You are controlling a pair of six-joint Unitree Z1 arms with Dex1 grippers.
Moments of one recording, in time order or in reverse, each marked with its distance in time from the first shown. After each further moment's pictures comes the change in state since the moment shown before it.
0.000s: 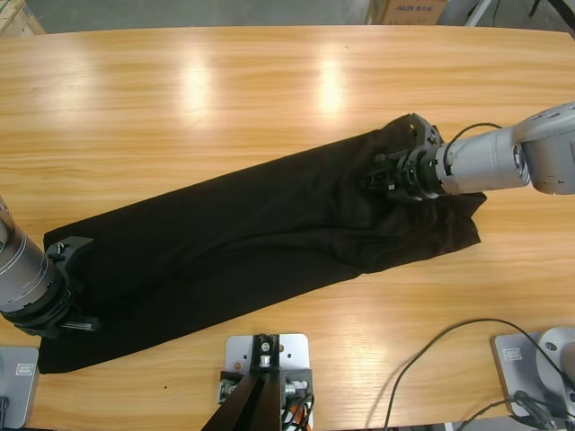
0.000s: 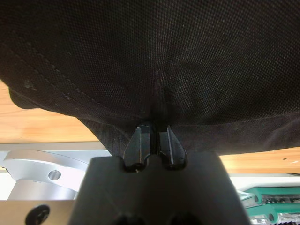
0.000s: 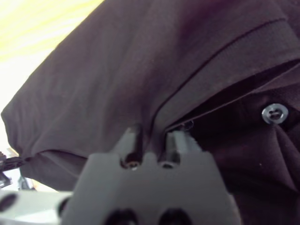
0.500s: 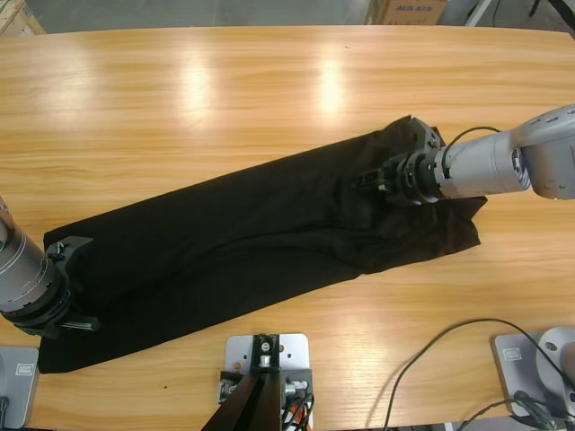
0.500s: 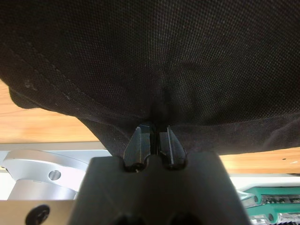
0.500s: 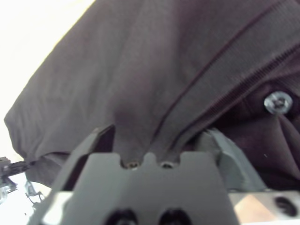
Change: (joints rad) arm 0 0.002 -0.001 0.000 0.000 0.000 0.000; arm 1 0.024 -0.011 -0.001 0.007 -0.022 0.070
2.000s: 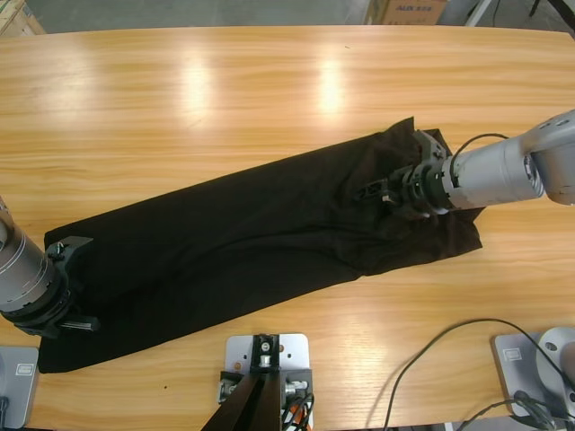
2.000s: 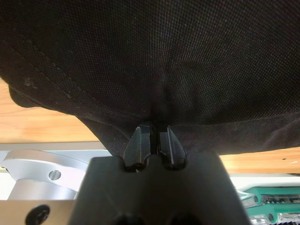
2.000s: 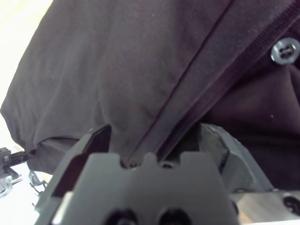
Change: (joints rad) arm 0 0.000 0.000 0.000 0.000 0.000 0.000; arm 1 0.015 -0.032 -0.013 0.124 0.023 0.036
